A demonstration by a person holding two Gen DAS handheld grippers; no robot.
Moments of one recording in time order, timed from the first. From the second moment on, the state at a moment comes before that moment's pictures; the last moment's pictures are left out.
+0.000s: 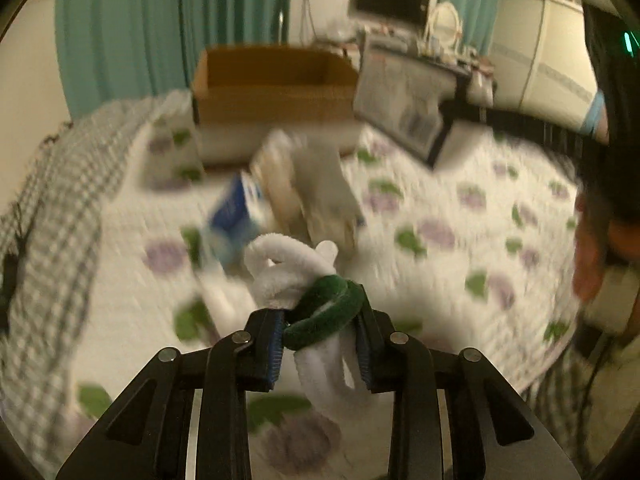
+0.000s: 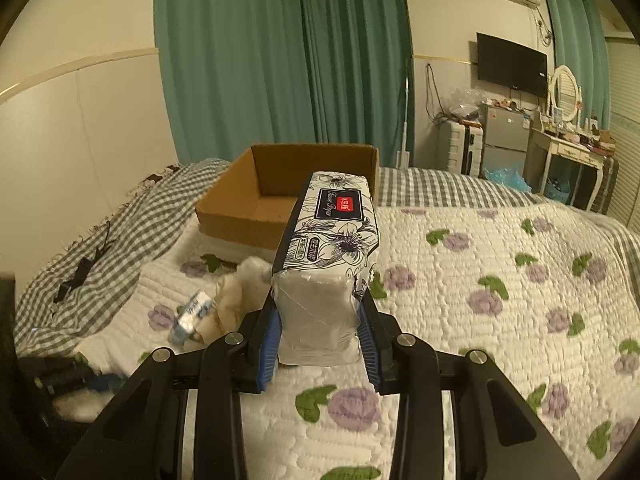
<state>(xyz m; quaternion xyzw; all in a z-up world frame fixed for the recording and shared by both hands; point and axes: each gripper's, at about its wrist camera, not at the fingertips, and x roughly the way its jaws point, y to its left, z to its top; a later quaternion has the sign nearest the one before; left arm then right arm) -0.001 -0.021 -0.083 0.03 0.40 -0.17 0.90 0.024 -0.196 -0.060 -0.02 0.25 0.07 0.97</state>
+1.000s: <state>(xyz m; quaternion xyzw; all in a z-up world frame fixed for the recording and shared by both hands) 0.249 -0.035 -0.047 0.08 0.31 -0.09 0.94 0.210 -0.193 -0.037 -0.04 0.22 0.06 0.97</state>
